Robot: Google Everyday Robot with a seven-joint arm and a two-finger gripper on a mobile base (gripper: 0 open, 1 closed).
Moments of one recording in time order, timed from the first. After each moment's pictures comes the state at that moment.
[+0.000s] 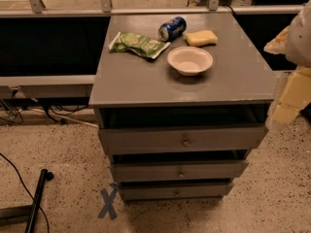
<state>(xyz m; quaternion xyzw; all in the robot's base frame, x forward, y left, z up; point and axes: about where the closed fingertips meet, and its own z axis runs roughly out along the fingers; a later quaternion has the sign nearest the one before) 0.438 -0.216 0.977 -0.60 0.78 -0.04 0.16</state>
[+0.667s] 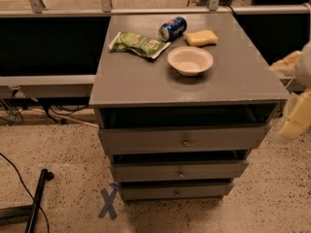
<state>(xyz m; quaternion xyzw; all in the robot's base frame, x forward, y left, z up) 0.443 -0.247 0.933 -0.59 0.78 0.01 0.19</state>
